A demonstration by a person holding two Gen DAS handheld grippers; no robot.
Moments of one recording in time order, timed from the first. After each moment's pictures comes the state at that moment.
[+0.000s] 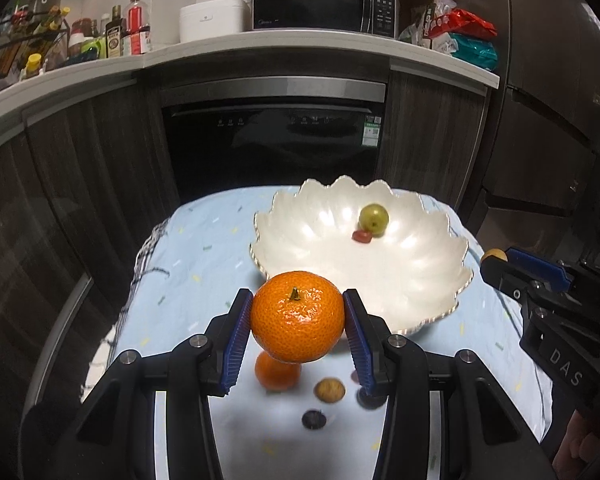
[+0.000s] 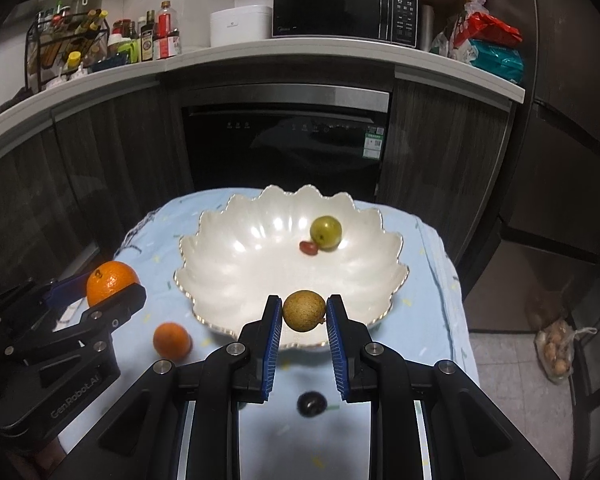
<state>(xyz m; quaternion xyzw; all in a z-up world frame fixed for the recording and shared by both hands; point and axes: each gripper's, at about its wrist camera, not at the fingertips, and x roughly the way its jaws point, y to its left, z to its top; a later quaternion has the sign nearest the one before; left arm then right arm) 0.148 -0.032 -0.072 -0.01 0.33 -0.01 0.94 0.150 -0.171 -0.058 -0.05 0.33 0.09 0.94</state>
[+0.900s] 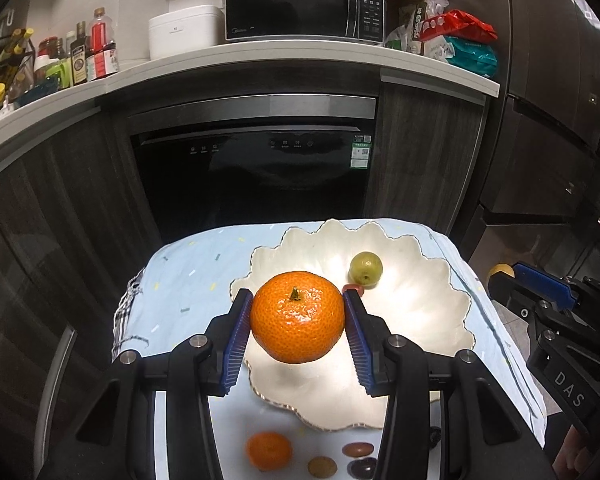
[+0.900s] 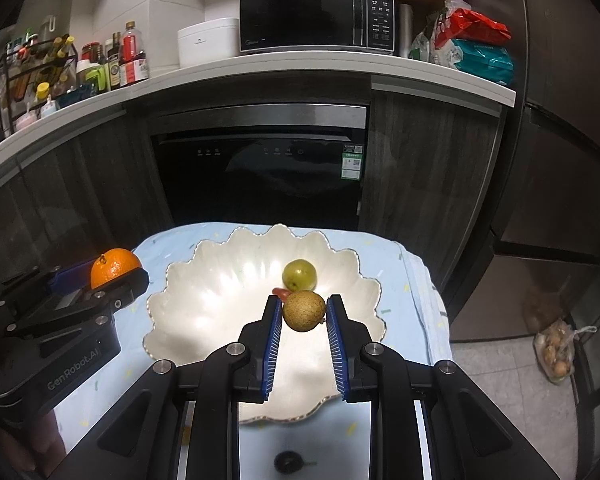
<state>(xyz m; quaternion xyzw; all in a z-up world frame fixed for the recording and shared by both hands) 0.231 -0.042 -0.041 0.01 0.33 -0.04 0.94 0.215 -0.190 -0.034 -0.02 0.32 0.06 0.95</state>
